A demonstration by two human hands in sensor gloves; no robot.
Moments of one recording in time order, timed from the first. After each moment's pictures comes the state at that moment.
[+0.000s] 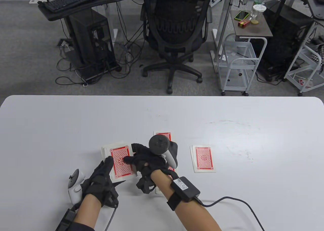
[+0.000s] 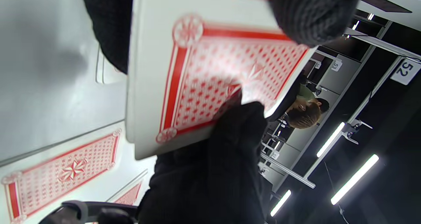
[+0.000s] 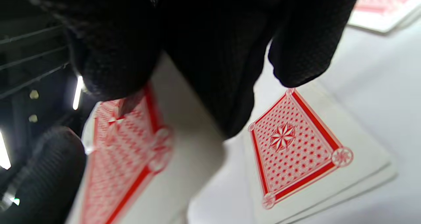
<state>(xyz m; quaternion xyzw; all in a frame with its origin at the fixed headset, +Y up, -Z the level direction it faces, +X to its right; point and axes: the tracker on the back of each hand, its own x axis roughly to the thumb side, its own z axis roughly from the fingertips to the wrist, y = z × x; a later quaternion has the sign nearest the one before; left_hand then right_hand) -0.264 -0.801 -0.331 -0.15 0.11 0.83 0.53 -0.021 -0.728 -0.416 0.13 0.14 0.84 0.50</state>
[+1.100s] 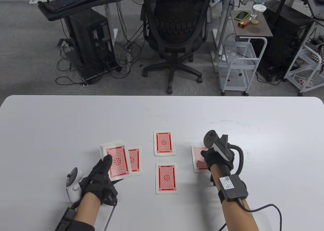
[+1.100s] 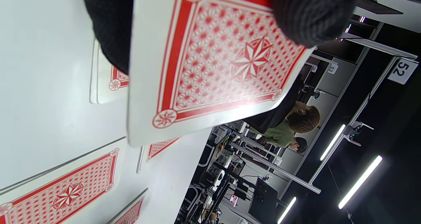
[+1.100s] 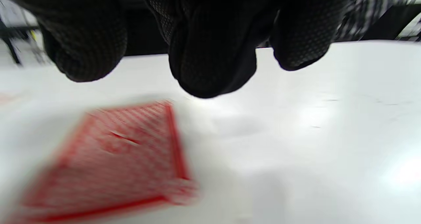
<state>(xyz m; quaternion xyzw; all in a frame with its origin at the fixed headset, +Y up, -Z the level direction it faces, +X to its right) -0.268 -0.795 -0.333 -0.14 0.13 0.81 0.55 0.182 -0.719 -0.431 -0.10 0.08 0.99 0.09</state>
